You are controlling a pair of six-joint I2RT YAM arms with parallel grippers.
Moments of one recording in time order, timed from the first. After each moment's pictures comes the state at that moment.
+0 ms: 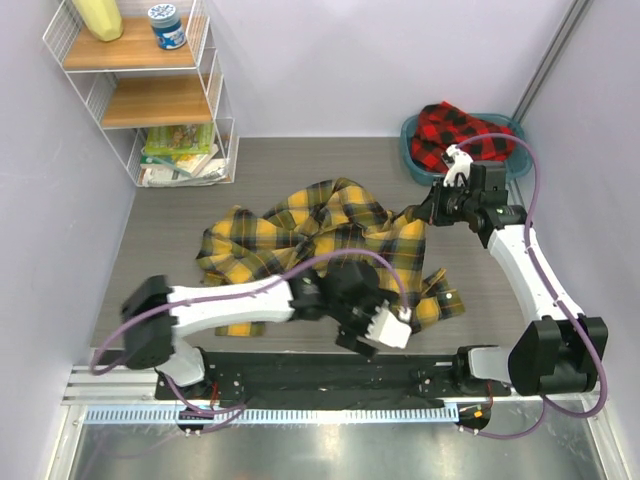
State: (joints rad) left arm -1.21 1.49 1.19 -0.53 0.35 0.71; right arm 0.04 1.26 1.07 -0.48 -0.46 0.12
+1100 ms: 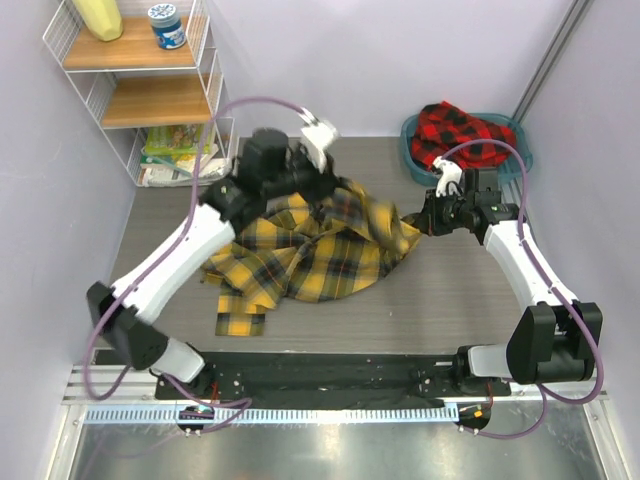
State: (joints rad) left arm -0.75 1.49 1.53 -0.39 0.32 0.13; right arm 0.04 1.33 1.05 -0.52 -0.49 -0.04
